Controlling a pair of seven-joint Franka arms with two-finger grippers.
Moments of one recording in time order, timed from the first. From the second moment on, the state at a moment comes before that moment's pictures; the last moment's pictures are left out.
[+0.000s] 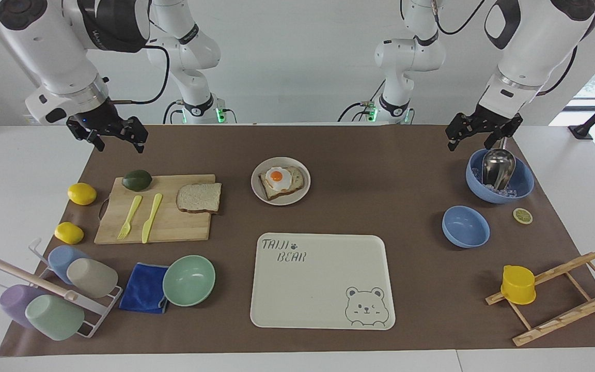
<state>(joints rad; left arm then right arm) -0.15 -0.04 0.03 -1.68 -0.01 1.63 -0.08 -0.01 0.00 -0.04 -1.64 -0.03 1.56 0.02</state>
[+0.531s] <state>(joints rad) -0.15 -0.04 0.03 -1.68 -0.01 1.63 -0.08 0.14 0.01 -0.03 -1.68 -0.18 1.55 0.04</state>
